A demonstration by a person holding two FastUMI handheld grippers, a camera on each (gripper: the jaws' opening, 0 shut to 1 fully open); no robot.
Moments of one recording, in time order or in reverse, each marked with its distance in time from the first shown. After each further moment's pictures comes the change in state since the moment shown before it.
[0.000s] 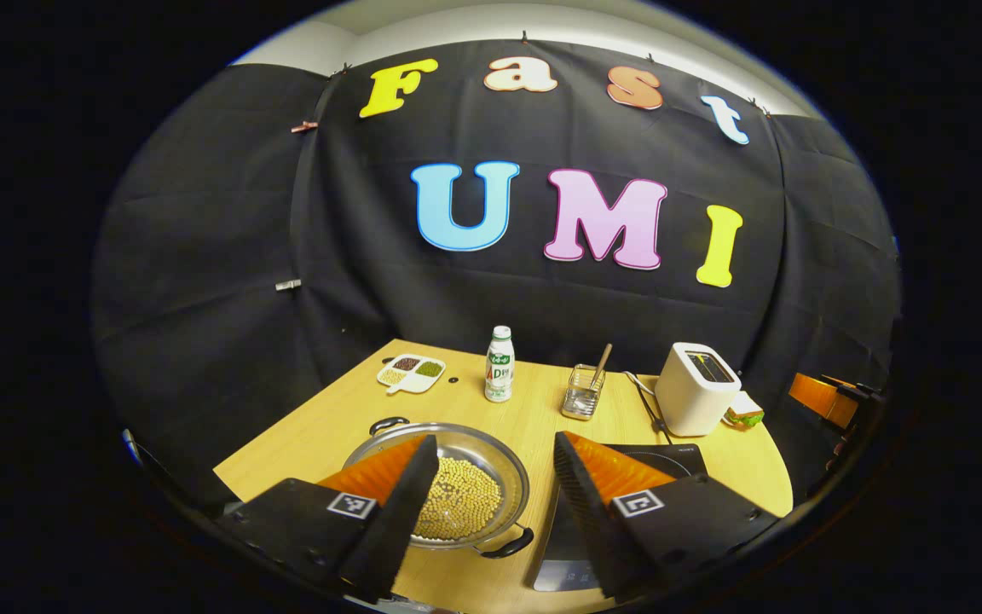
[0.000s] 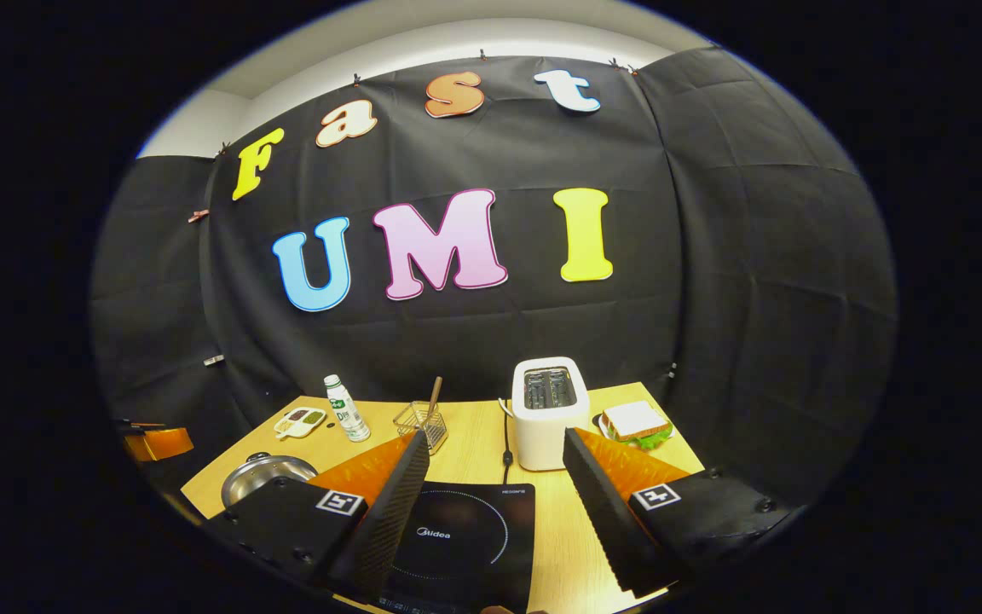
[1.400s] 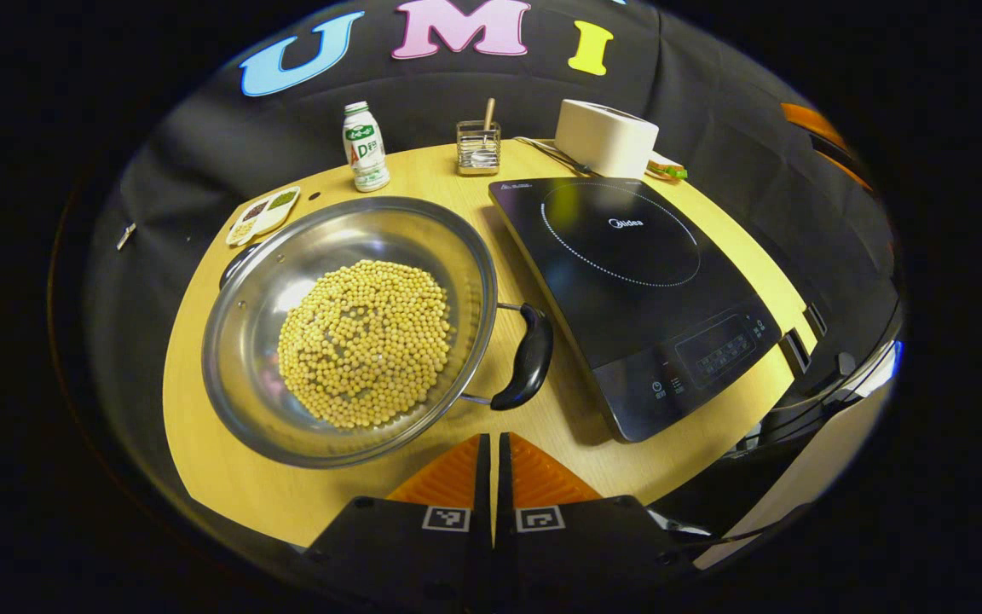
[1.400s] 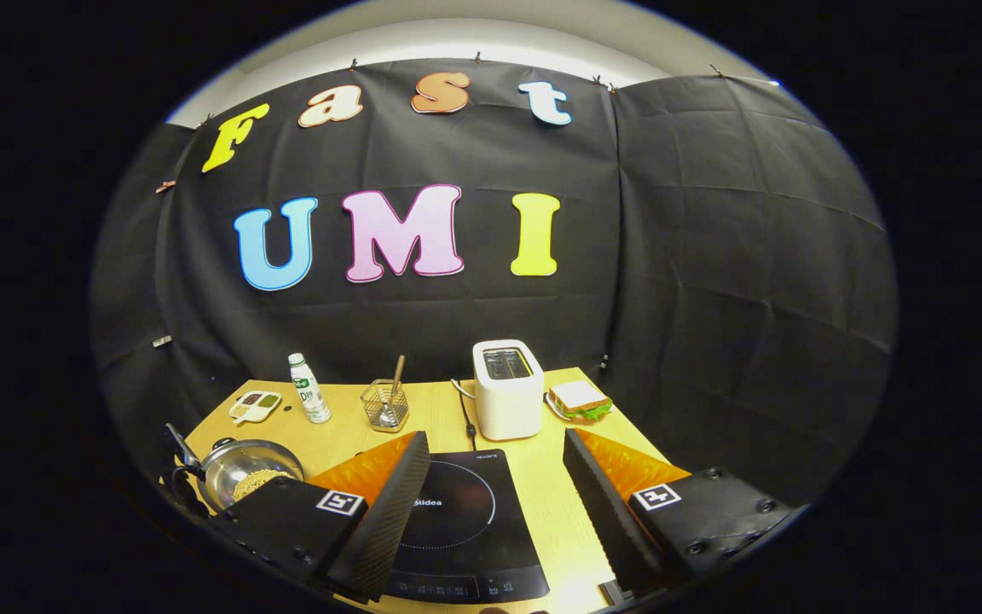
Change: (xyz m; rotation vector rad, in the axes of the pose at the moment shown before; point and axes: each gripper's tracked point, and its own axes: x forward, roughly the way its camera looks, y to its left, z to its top) left arm 0.042 0.020 -0.255 0.370 0.612 -0.451; right arm -0.072 0.031 -0.023 -0.068 0.010 -0.290
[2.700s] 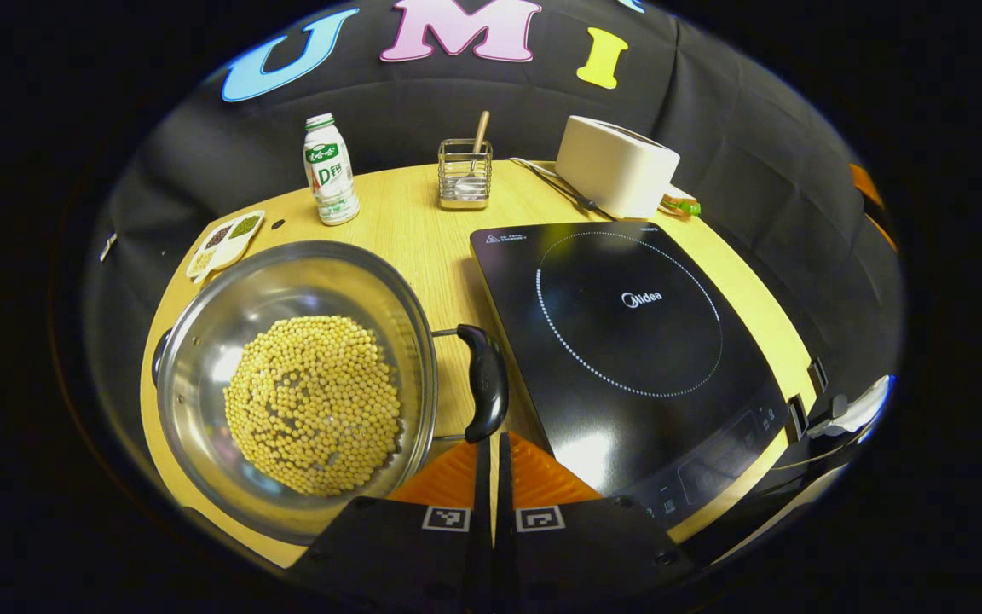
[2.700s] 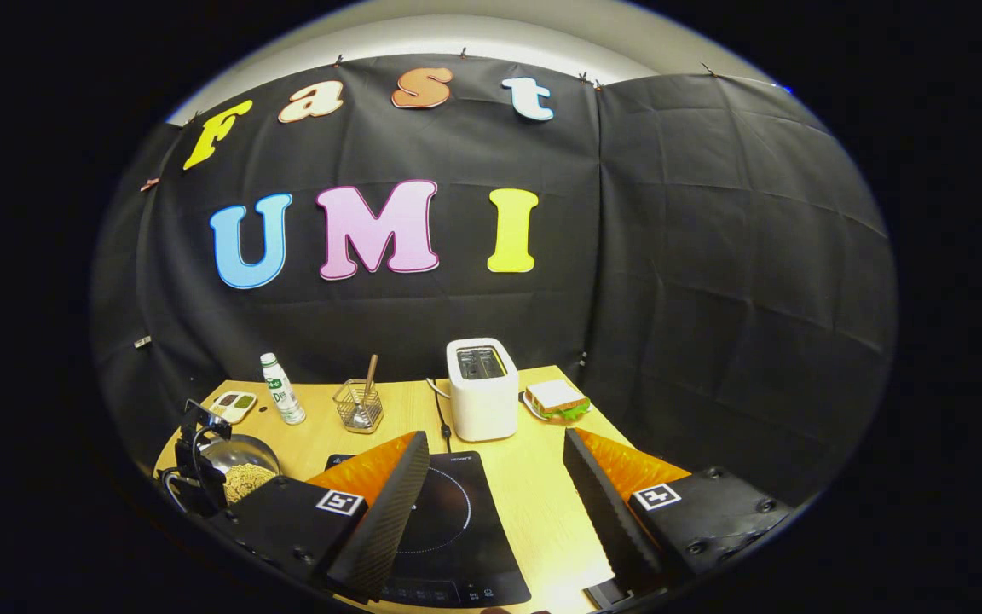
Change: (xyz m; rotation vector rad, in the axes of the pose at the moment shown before) left arm 0.060 -0.006 0.094 -0.040 -0.057 -0.032; right arm 0.017 -0.022 0.001 -0.005 0.009 -0.061
